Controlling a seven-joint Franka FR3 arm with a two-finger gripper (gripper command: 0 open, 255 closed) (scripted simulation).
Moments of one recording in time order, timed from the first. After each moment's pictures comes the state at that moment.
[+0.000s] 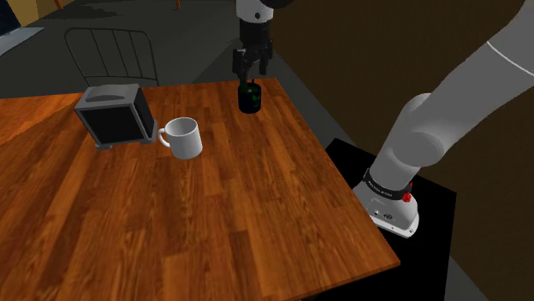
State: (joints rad) arm 0.06 -0.32 0.20 -2.21 0.02 1.93 0.20
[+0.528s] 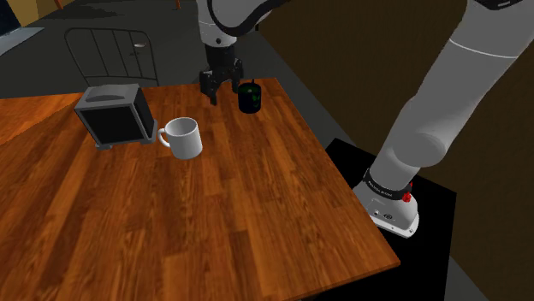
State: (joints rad) arm 0.09 -0.04 0.27 -2.05 -0.01 2.02 0.33
